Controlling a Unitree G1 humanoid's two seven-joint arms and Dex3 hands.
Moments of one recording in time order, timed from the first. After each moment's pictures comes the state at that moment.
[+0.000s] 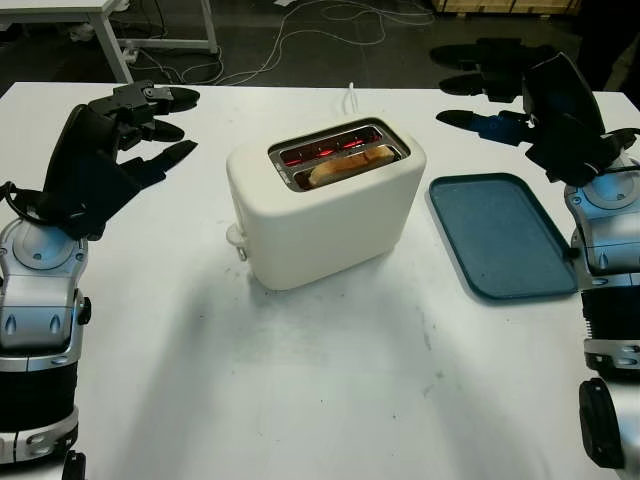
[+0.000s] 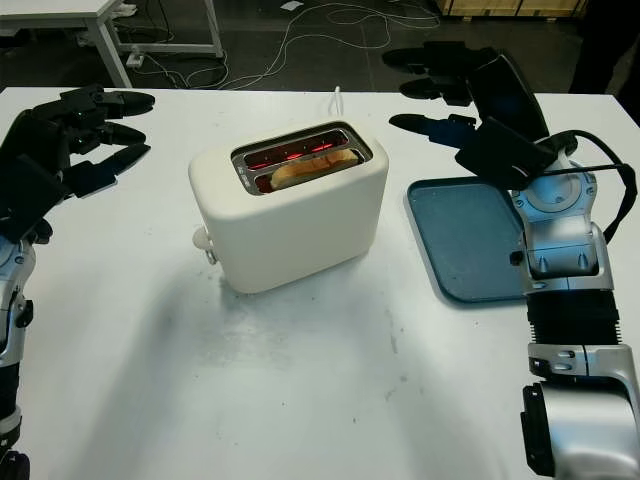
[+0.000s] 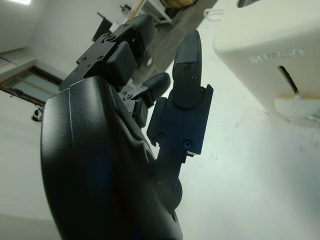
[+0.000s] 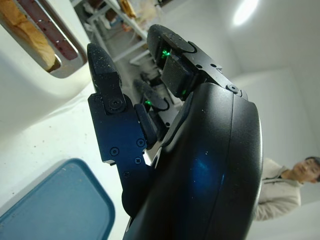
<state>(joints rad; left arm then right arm) -0.37 0.50 0.16 -0.22 0.07 0.23 -0.25 -0.66 -0.53 -0.06 0.24 -0.10 -0.14 0.34</state>
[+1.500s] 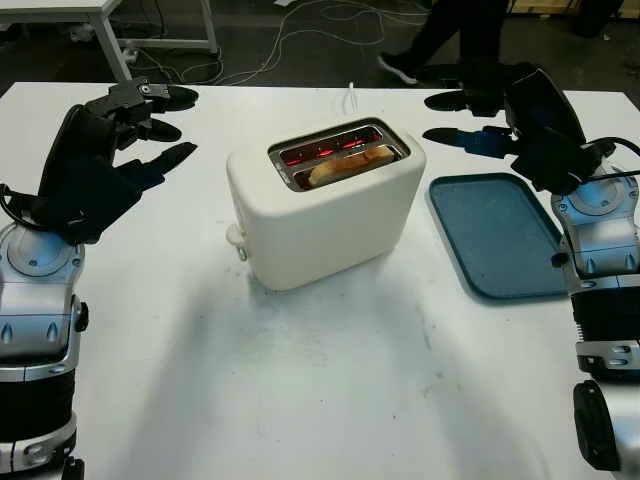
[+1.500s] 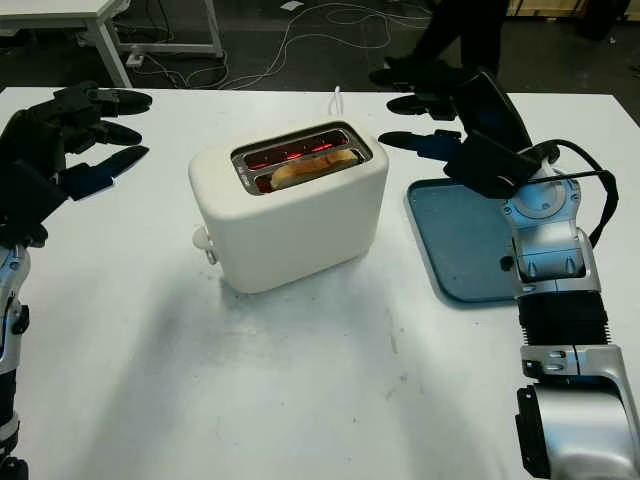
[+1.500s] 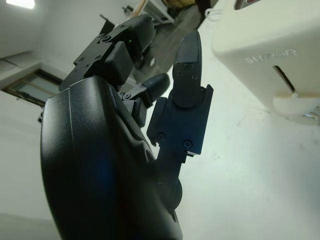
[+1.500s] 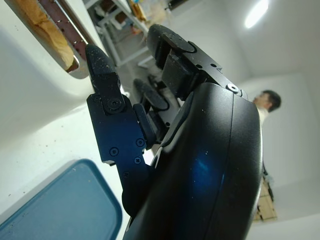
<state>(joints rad) -0.35 0.50 0.17 -0.27 0.08 0.21 -0.26 -0.66 -0.52 -0.04 0.29 -0.10 -0.18 0.35</state>
